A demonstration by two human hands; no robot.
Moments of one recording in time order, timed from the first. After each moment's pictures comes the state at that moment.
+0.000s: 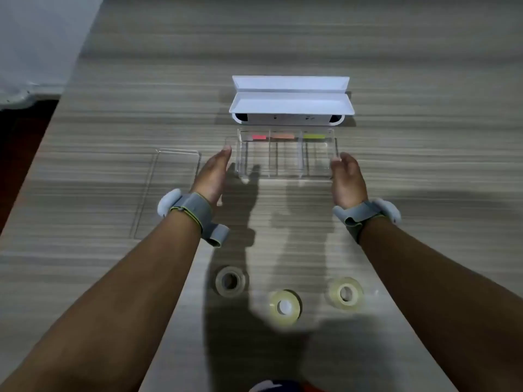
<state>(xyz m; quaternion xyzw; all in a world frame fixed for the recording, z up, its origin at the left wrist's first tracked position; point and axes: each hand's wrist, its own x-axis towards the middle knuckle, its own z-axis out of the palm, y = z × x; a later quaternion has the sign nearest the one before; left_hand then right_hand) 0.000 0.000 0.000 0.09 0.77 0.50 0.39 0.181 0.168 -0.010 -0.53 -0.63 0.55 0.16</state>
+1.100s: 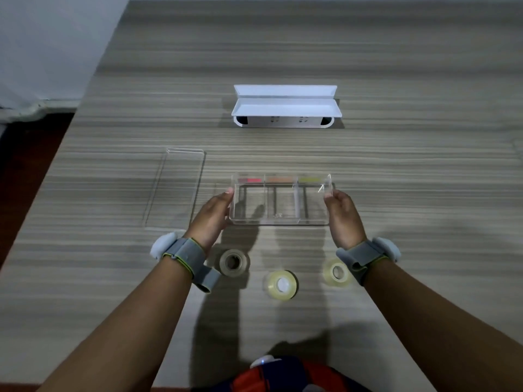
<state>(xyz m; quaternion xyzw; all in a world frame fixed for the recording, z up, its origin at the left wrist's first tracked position) 0.078 -0.076 0.018 0.09 0.74 0.53 0.41 0.251 0.092 0.010 -0.51 -0.61 0.58 0.18</state>
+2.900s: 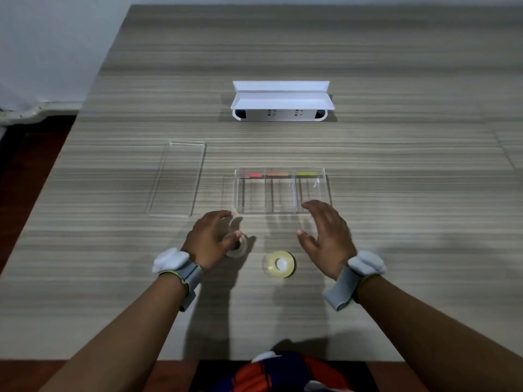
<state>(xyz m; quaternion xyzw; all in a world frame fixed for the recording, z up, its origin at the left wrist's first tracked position) 0.115 -0.142 0.005 0.33 0.87 0.25 0.27 0.303 0.039 -0.005 -0.30 -0.90 0.29 0.09</state>
